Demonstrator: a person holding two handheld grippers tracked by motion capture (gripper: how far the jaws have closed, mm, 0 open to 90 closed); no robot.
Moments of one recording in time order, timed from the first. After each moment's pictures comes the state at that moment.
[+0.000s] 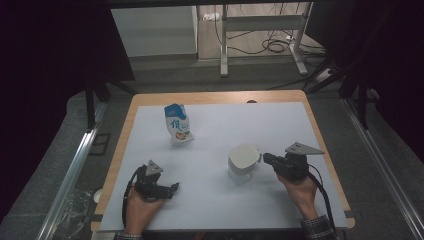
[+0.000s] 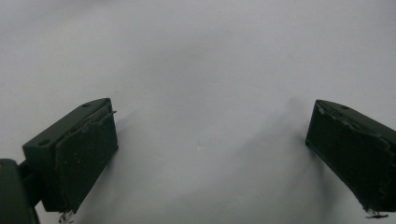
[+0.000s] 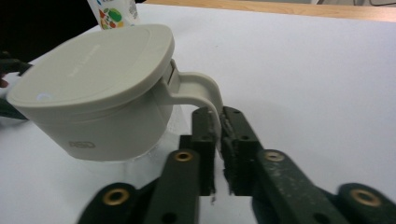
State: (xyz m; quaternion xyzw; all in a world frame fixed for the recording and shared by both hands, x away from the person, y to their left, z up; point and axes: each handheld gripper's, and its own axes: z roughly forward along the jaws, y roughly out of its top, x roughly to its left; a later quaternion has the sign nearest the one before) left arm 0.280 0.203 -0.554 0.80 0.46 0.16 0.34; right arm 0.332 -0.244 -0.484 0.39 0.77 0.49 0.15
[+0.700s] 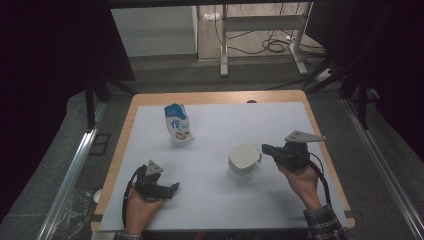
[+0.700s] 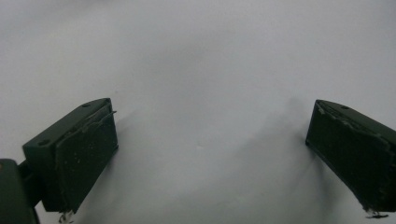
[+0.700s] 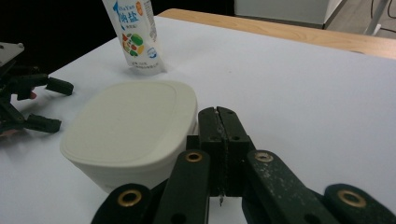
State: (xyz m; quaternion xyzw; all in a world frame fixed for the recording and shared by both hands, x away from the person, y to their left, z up) left arm 0.280 0.203 -0.555 0.80 0.46 0.16 0.34; right arm 0.343 -0.234 -0.444 0.36 0.78 0.49 0.14
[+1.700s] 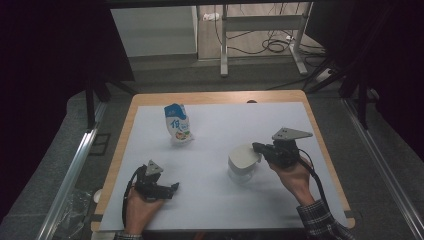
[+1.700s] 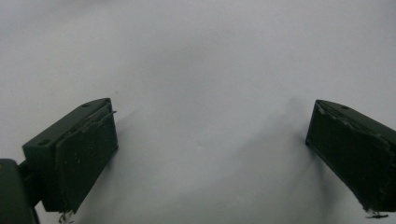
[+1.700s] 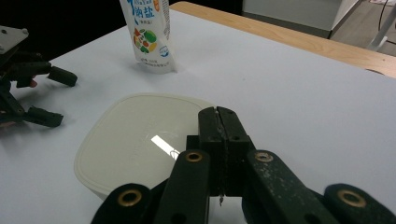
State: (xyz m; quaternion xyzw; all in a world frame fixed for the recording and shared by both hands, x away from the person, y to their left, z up) left arm 0.280 0.203 -0.555 0.80 0.46 0.16 0.34; right arm 0.346 -0.206 -0.437 0.32 0.81 0.47 0.15
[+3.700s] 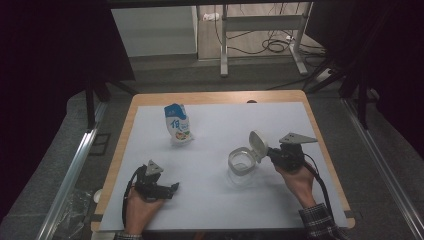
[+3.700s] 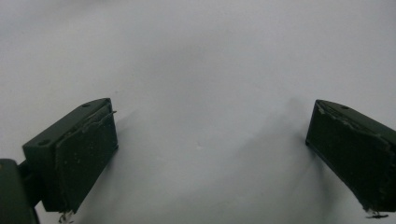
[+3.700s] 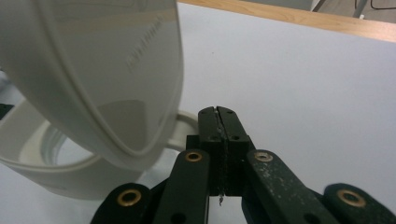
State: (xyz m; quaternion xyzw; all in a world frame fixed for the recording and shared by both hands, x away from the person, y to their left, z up) left arm 0.280 0.203 -0.554 0.80 0.46 0.16 0.34; right arm 0.356 -0.233 -0.472 0.37 0.79 0.46 0.16
